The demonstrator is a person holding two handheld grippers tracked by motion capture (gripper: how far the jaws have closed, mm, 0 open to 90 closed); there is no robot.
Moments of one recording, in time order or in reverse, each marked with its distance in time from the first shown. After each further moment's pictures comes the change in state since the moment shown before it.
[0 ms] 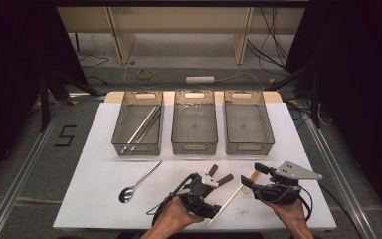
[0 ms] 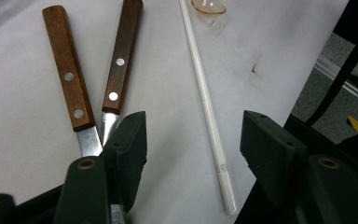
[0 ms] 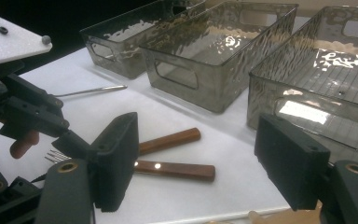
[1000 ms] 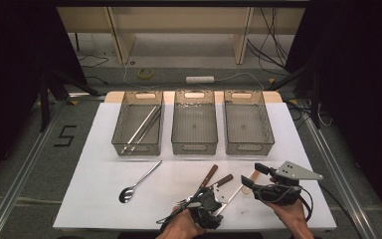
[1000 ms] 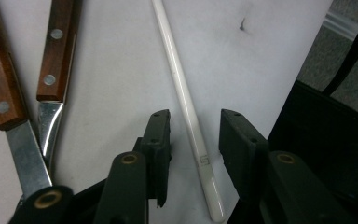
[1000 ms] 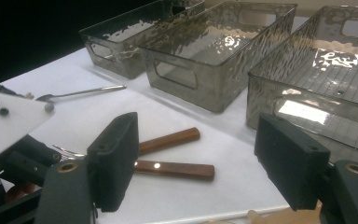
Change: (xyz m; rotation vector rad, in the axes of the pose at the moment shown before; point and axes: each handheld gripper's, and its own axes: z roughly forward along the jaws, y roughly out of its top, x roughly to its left) left arm -0.025 -0.013 0.030 0.078 0.044 0.124; right arm 0.000 0.000 0.000 -0.003 -0.001 0.003
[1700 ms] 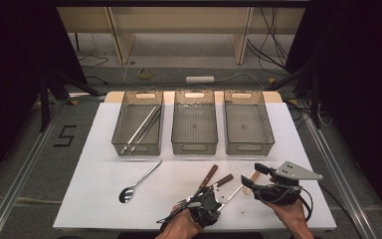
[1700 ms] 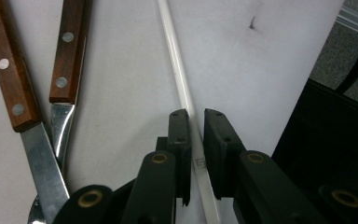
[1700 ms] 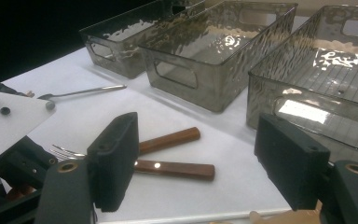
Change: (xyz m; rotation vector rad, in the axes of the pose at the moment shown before) left arm 0.003 0.000 0.000 -0.002 0.023 0.000; right arm 0.000 0.000 0.000 0.001 0.001 -0.001
